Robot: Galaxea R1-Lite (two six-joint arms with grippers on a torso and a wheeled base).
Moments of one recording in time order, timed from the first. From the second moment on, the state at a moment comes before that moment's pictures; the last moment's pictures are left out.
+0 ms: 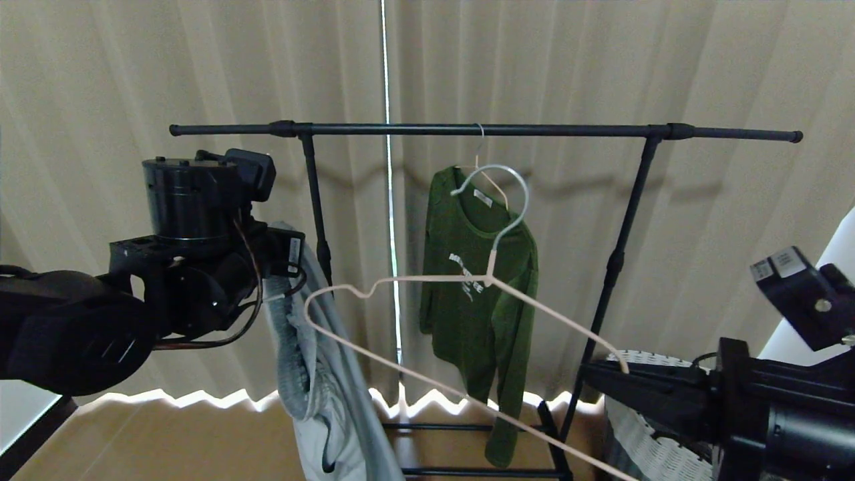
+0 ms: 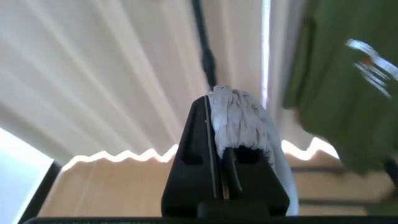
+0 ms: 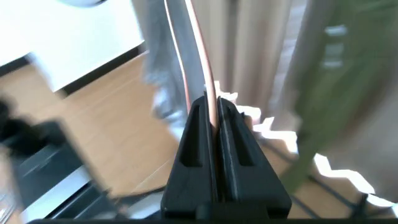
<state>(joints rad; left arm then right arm) -0.43 1.70 -0.92 -0.53 0.55 0.14 0.76 1.23 -0.51 -0.42 0.14 0.19</state>
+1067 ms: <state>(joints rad) -0.46 1.64 -0.96 -0.30 0.61 0.20 0.83 1.58 -0.61 -0.68 -0.02 0.32</state>
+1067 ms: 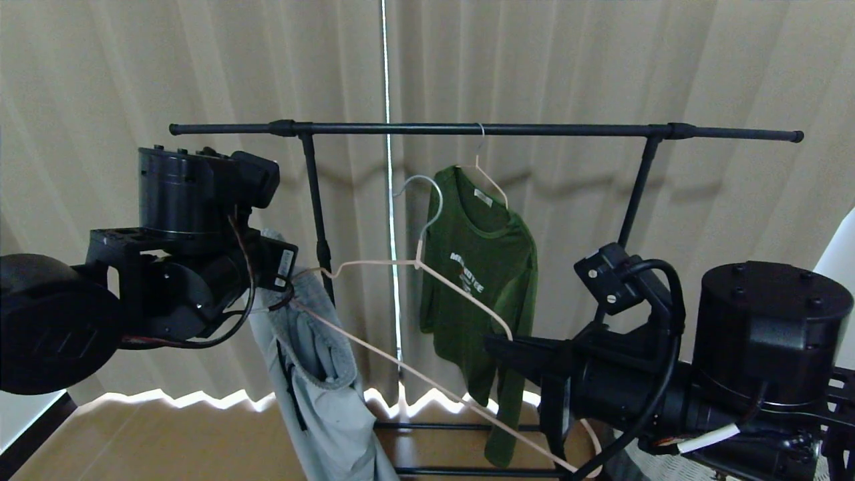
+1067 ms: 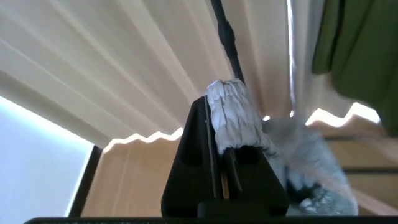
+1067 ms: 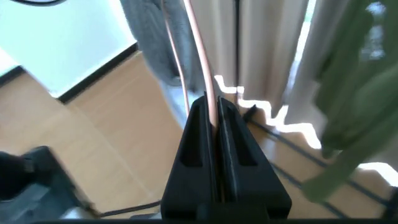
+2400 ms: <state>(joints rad) -0.46 1.53 -0.93 -0.20 0.65 0.20 0.92 1.78 -0.64 -0.87 -0.14 0.31</state>
